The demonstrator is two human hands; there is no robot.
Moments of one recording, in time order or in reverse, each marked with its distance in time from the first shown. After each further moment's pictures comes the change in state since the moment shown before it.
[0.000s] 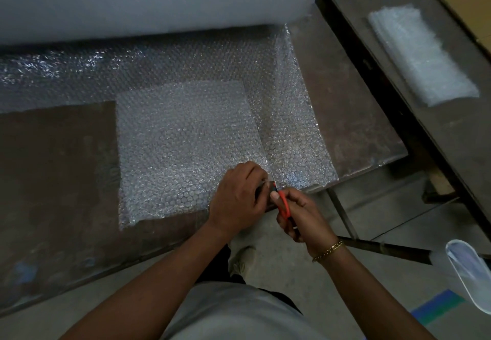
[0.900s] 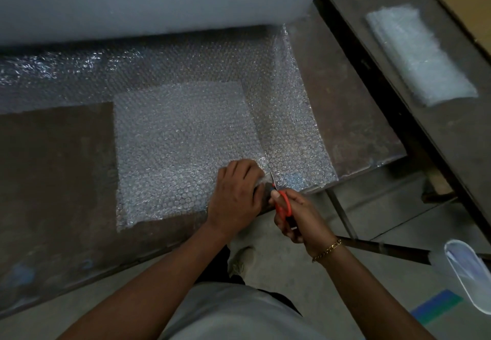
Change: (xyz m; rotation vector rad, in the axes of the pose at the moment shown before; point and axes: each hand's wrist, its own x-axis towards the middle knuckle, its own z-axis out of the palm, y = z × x) left_hand -0.001 -0.002 0.000 0.119 -0.009 -0.040; right_hand 0.000 -0.007 0.000 0.014 -0.024 0.053
